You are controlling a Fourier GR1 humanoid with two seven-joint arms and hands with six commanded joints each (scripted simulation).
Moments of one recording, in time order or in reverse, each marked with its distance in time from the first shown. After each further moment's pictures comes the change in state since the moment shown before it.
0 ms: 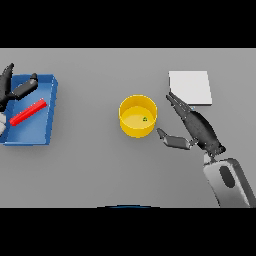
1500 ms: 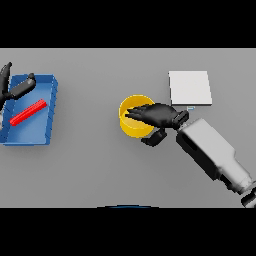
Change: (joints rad) left arm 0.002 0.026 -0.001 -0.015 0.003 -0.019 -0.007; right arm -0.515 -0.051 0.374 0.482 0.311 0.341 -0.148
